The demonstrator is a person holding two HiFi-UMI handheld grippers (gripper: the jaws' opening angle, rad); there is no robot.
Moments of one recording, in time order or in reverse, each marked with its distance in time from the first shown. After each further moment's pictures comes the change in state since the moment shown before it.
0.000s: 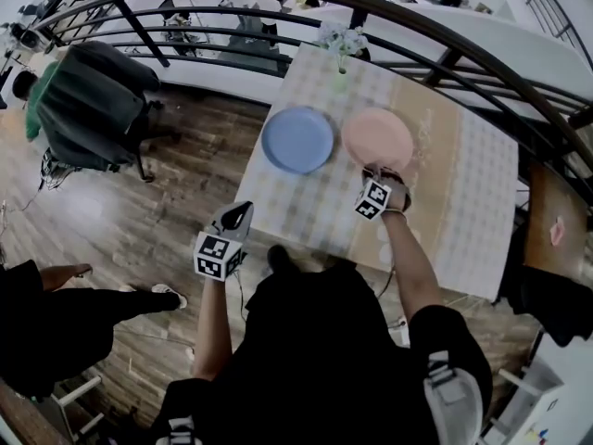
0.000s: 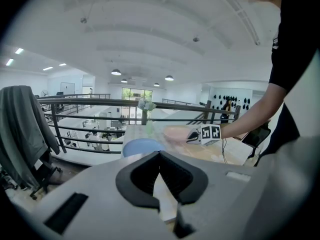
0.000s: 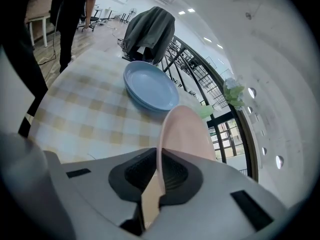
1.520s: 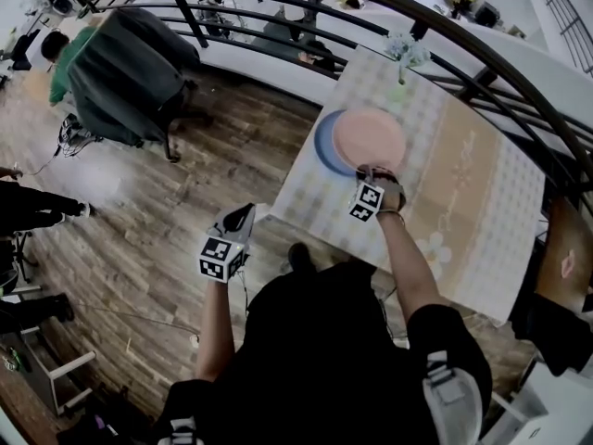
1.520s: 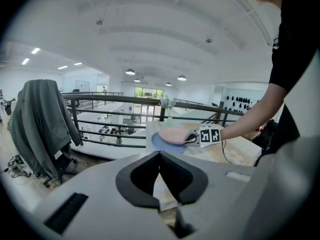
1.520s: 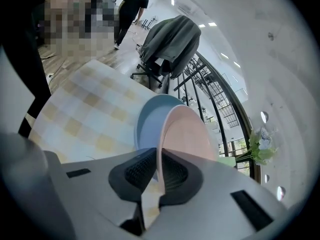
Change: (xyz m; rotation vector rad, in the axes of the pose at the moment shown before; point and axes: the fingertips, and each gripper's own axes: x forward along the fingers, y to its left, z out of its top) left arm -0.084 0.105 -0.046 -0.068 0.011 0.124; right arm 0.038 0.064 0.178 -0.183 -0.109 0.055
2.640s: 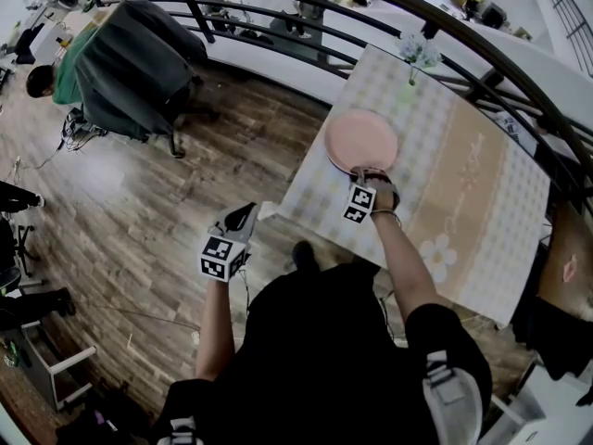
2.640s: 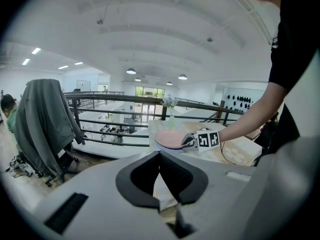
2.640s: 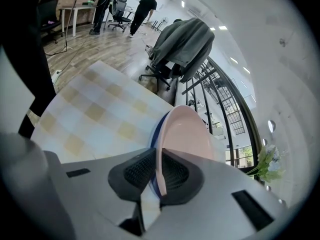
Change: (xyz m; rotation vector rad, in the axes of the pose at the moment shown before) left arm -0.010 0.017 -0.007 0.000 0.012 0.010; right arm 0.015 0.028 0.044 -0.082 -0.027 0.049
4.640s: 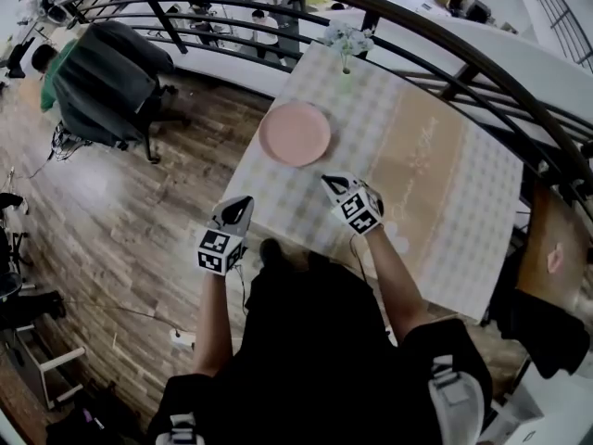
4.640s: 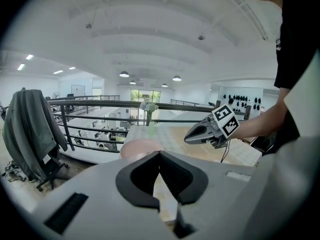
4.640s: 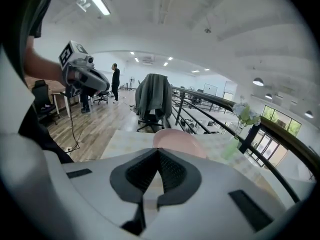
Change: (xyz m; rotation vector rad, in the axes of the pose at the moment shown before) left arm 0.082 -0.186 0.053 0.036 -0.030 -0.012; right arm -0.181 -0.034 -0.093 0.550 -0.545 0.160
